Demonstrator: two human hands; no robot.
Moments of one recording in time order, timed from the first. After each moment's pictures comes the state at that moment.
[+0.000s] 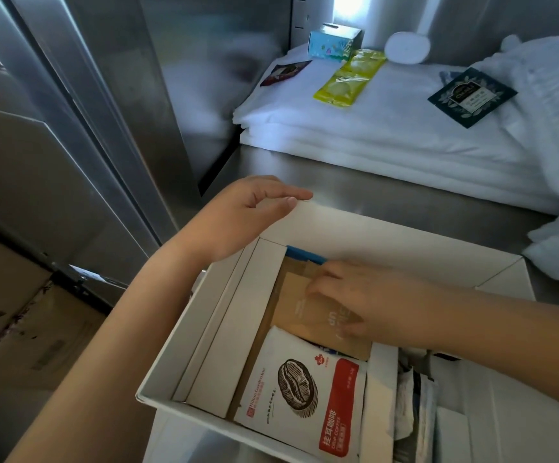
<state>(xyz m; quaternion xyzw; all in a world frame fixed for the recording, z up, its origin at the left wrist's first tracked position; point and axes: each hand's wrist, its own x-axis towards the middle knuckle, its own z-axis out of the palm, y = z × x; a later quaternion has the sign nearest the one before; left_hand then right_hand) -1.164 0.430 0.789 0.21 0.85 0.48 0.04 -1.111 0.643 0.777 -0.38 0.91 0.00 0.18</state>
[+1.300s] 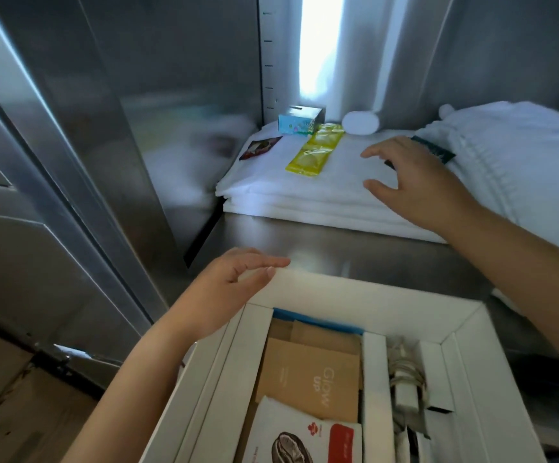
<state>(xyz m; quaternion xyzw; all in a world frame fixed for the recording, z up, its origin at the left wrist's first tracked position) -1.166 0.428 0.785 0.21 0.86 0.47 0.05 -1.235 0.721 0.852 -0.17 0.94 -0.20 -0.22</state>
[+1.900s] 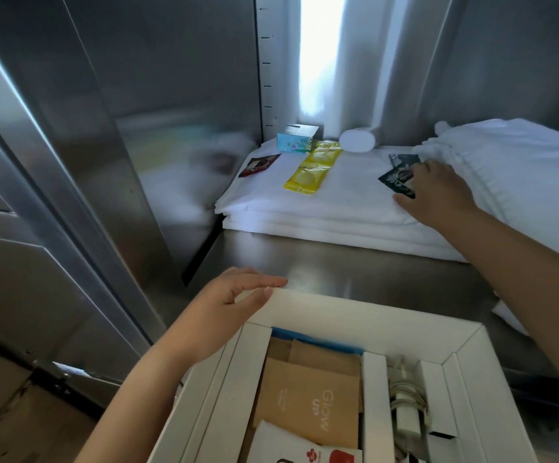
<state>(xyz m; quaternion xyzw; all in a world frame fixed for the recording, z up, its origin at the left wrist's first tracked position) -1.163 0.430 0.789 0.19 0.86 0.47 0.06 -1.299 0.777 0.827 0.06 0.98 0.00 -0.17</state>
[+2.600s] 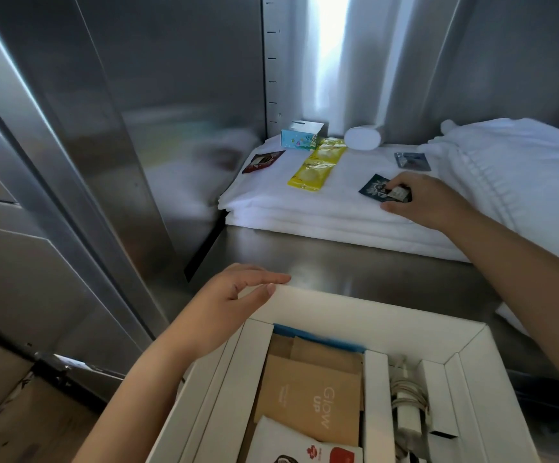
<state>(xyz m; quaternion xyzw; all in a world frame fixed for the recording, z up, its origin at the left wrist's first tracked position) -1.164 0.428 0.787 0.19 0.86 0.47 0.06 -1.296 0.772 0.824 0.00 0.97 -0.21 -0.09</state>
